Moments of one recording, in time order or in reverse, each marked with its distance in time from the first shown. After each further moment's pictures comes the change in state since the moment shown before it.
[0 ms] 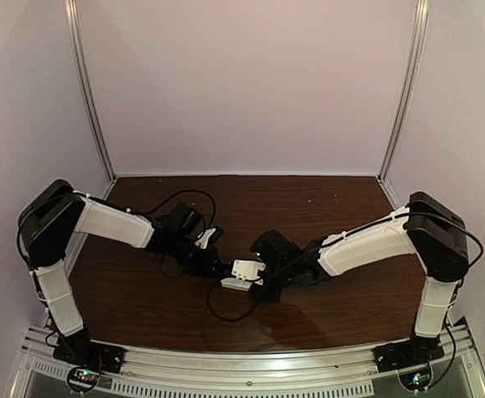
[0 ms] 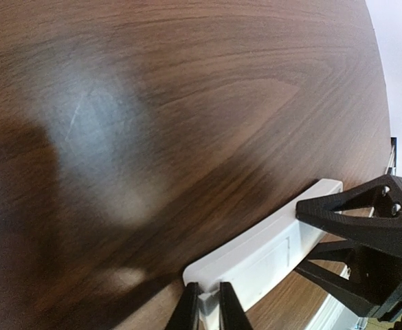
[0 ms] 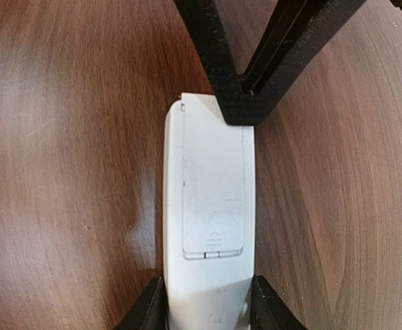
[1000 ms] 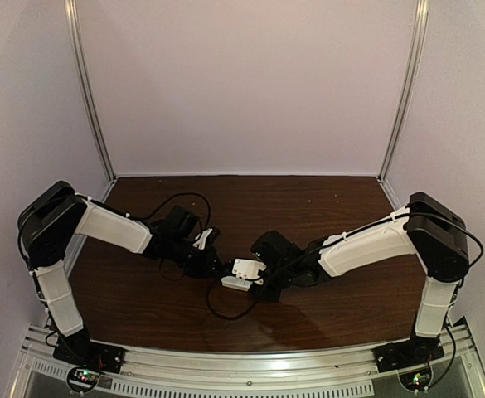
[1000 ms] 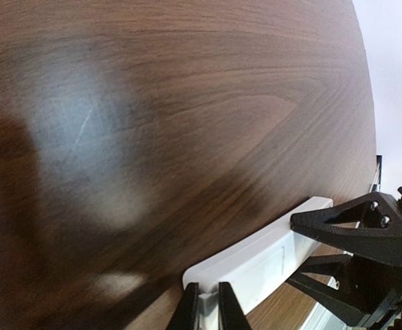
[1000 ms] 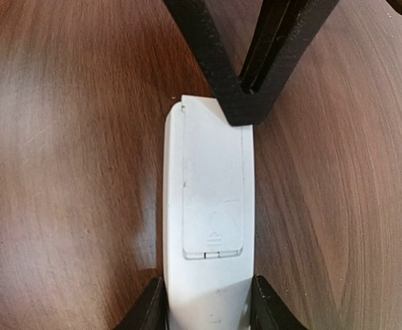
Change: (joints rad) left arm 0.000 0.006 -0.067 0.151 0.026 -0.113; right arm 0.002 0.000 -0.008 0.016 0.002 0.047
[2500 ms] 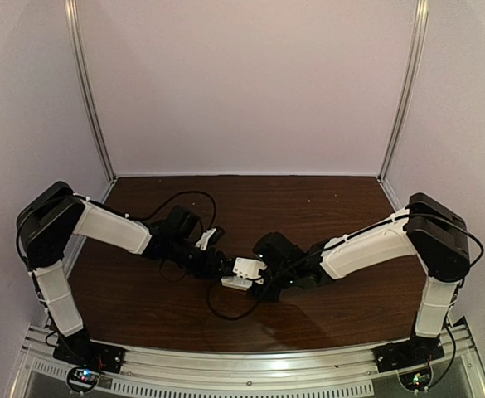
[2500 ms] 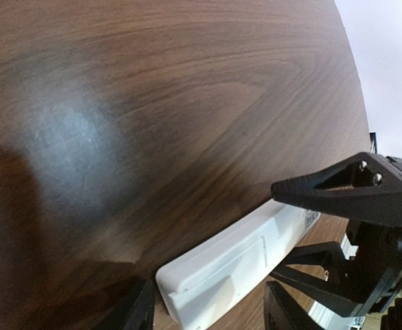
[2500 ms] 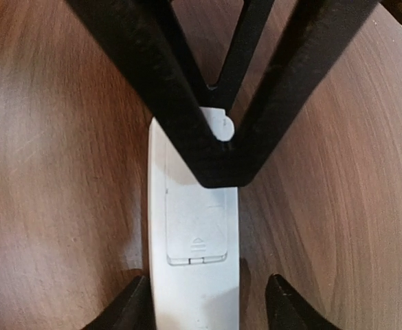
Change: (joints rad) left arm 0.006 -0.021 -0.004 0.005 0.025 0.101; right arm 0.003 -0.009 -0.037 0.072 0.024 -0.008
